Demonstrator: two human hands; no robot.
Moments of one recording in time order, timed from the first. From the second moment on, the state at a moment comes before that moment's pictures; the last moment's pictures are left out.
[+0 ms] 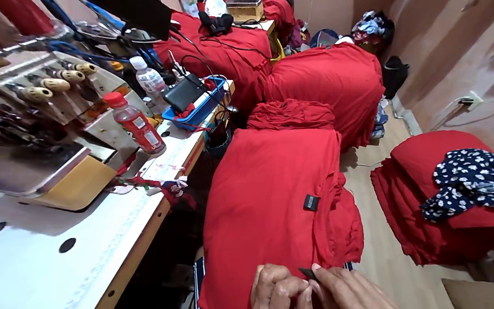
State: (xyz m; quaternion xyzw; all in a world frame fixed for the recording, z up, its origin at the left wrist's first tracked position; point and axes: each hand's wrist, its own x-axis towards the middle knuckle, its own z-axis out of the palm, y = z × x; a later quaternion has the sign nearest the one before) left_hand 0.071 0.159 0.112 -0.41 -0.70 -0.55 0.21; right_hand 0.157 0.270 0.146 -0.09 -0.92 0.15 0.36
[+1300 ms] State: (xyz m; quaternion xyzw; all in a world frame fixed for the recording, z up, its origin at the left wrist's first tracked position) left_hand 0.028 0.099 0.133 -0.40 -0.65 -0.62 -0.20; right_hand 0.125 0.301 0.137 0.01 -0.87 0.42 0.25
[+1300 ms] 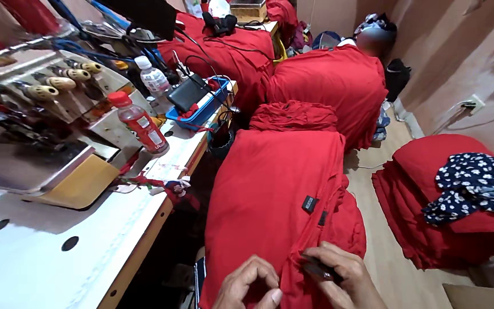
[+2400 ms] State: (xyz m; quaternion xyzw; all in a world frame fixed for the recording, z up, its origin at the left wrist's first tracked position) left_hand -0.052 0.131 0.150 -0.63 -0.69 -0.35 0.07; right_hand 0.135 0.329 0.142 0.04 -0.87 0.43 0.25
